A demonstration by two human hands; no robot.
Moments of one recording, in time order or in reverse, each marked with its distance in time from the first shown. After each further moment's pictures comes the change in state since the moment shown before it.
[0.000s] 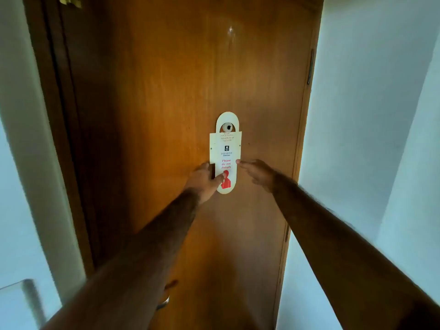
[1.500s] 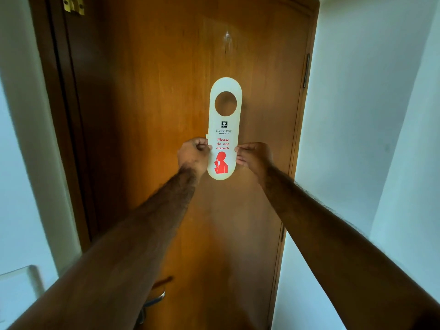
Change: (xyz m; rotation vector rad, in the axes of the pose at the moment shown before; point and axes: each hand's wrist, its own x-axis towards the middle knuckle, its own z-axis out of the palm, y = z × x) left_hand 0.013 0.061 -0.027 -0.289 0.370 -0.024; right_hand -0.013 -0.030 -0.005 0.209 0.374 -0.211
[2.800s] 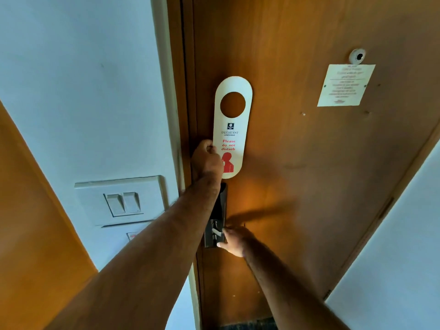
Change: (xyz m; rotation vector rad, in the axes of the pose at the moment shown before) left_hand -0.069 -0.153 -0.173 0.284 0.409 -0.364; right_hand -0.255 0.236 0.242 -1.065 -1.116 -0.116
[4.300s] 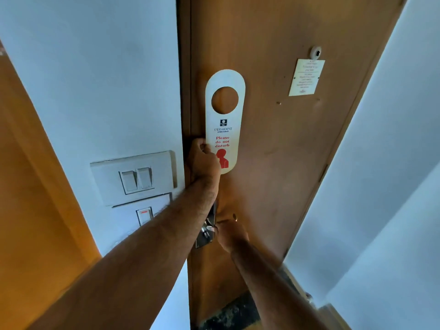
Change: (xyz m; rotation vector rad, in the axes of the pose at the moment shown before) left_hand -0.074 -0.004 -0.038 -0.179 -0.149 0.013; right_hand -0.074 -0.042 0.045 0.073 0.316 0.290
